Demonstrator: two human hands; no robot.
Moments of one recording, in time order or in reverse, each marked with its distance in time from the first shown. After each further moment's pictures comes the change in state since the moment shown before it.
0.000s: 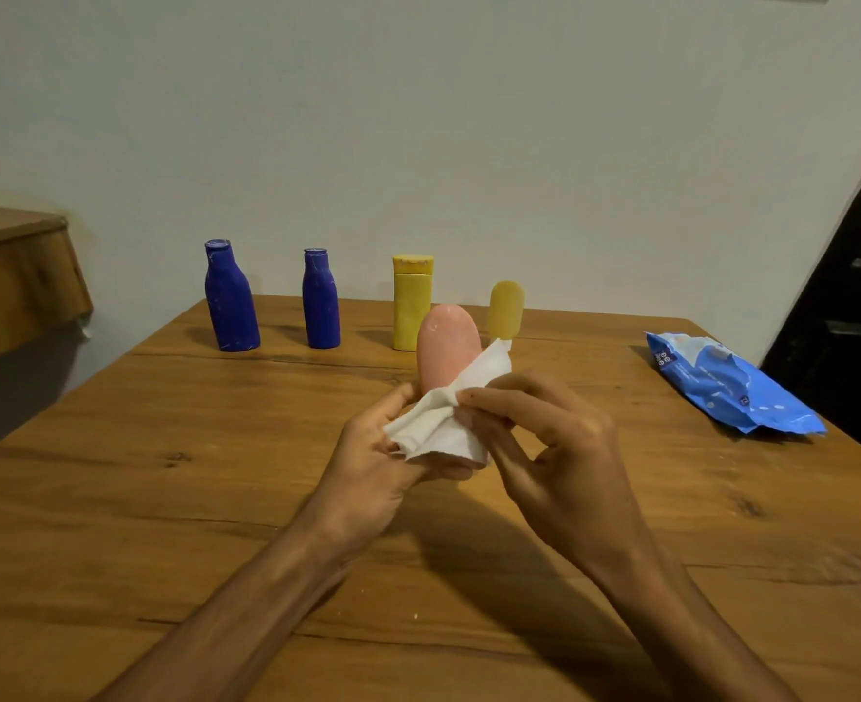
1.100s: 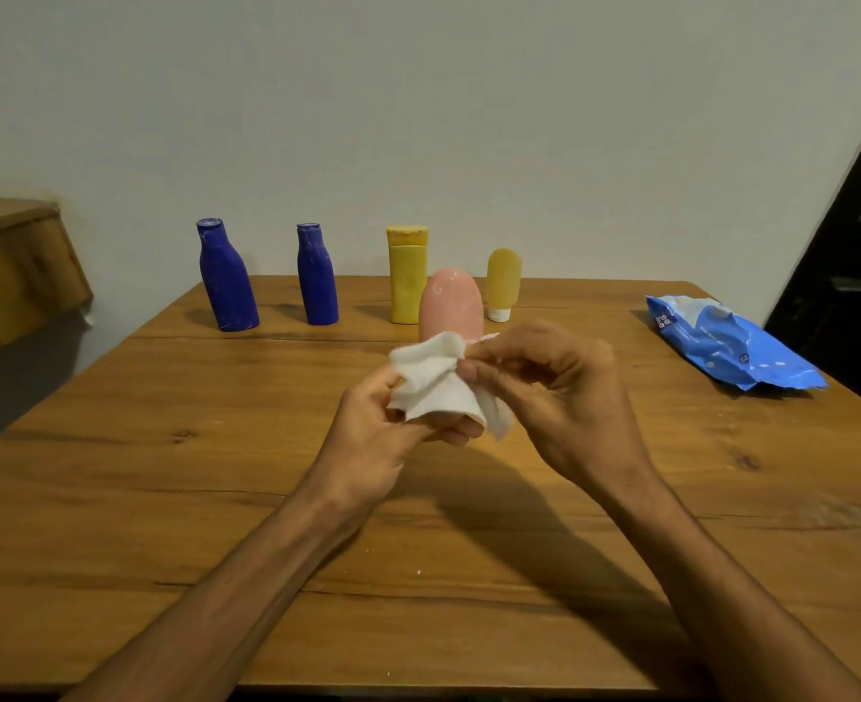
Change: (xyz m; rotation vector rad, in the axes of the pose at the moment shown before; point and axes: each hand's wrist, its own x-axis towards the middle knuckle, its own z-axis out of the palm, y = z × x) left_hand -0.001 0.001 0.002 0.056 0.024 0.067; right_hand 0.013 0.004 -0.006 0.247 0.000 0.217
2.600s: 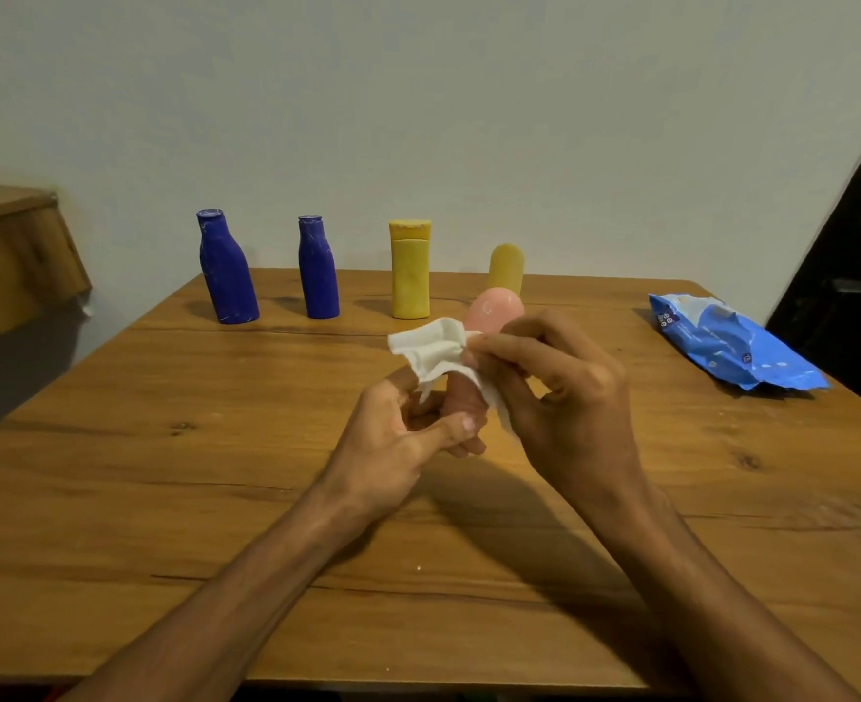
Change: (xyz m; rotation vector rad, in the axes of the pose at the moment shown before) left_hand -0.001 -0.006 0.003 0.121 -0.053 0.043; right_hand -0.006 0.003 0.007 -0.332 0.122 -0.331
